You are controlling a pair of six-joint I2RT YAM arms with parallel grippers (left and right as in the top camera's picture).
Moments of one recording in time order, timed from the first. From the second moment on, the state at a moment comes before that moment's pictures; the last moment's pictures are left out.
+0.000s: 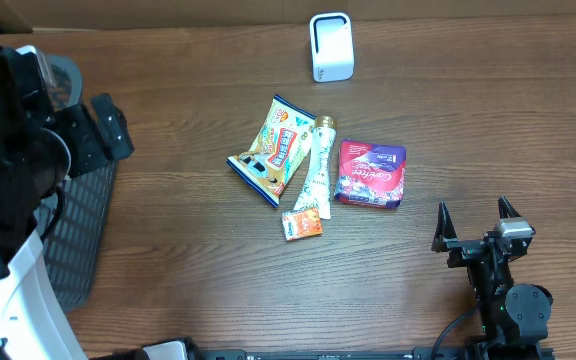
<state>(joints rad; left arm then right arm) 0.17 1.47 2.29 -1.69 -0.02 -0.21 0.06 0.01 0.02 -0.04 -0.03 0.04</state>
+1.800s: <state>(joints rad) 0.17 1.62 2.28 -1.68 -0.01 -0.30 -0.01 0.74 1.01 -0.60 -0.62 0.04</state>
